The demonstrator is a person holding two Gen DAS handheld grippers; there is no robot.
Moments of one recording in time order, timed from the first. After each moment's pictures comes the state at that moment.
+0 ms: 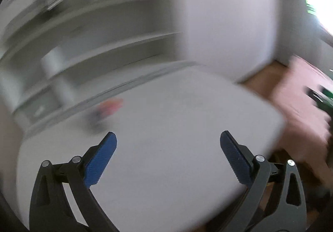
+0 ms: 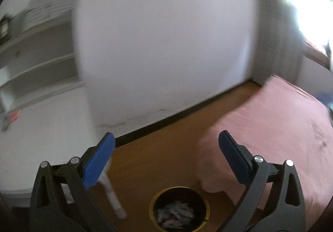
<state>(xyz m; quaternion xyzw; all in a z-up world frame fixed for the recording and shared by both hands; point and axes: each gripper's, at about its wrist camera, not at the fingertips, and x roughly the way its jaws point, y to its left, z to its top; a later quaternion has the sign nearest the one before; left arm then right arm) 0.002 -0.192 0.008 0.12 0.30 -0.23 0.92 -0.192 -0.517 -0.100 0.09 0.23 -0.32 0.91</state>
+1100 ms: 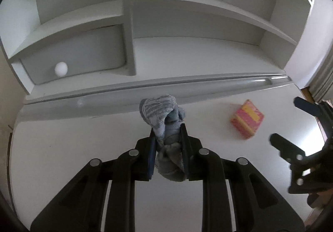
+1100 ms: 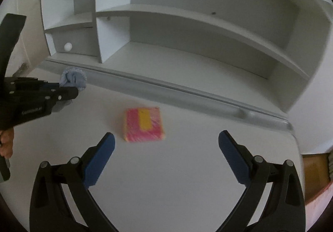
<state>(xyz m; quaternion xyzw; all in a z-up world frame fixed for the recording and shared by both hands) 0.241 -0.052 -0.051 0.02 0.43 -0.15 0.89 0.195 -0.225 -0.096 -0.07 0.37 0.05 0.92</state>
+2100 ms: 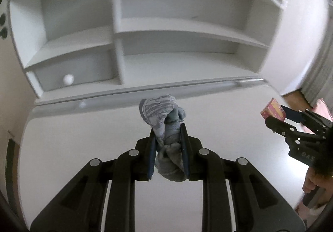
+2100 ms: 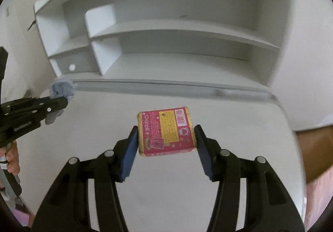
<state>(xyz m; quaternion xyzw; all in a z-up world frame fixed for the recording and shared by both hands) 0.163 -0.082 0.003 0.03 0.38 -0.19 0.91 0.105 -0.288 -0.057 0.03 0.36 0.01 0.93</state>
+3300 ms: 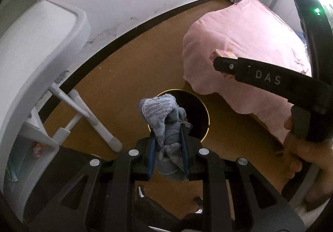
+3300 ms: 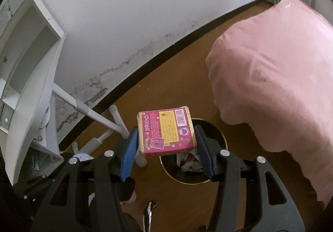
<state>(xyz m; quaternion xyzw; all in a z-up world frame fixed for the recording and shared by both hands) -0.142 -0.490 -0.142 0.22 0.48 -0.42 0.73 -0.236 -0.636 -0.226 0.31 0.40 -0.24 0.83</state>
